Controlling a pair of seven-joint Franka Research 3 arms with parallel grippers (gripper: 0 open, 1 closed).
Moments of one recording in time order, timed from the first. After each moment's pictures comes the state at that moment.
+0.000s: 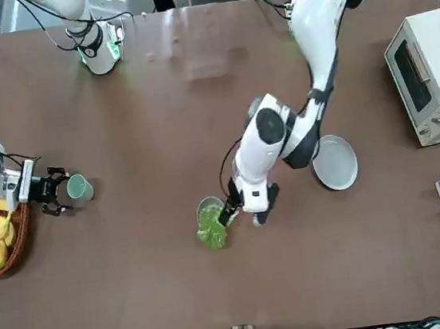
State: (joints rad) left arm -0.39 0.74 -0.29 -1.19 0.03 2.28 -1.45; right arm -0.91 0.78 0.37 -1.85 0.72 1.87 -2.52
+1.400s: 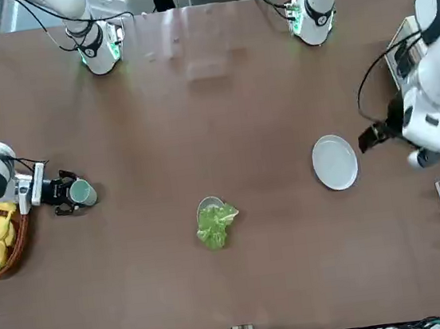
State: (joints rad) left arm 0.06 0.23 -0.29 -1.34 0.04 1.54 -0.38; right arm -0.86 0.80 0.38 -1.86 0.73 1.90 -2.52
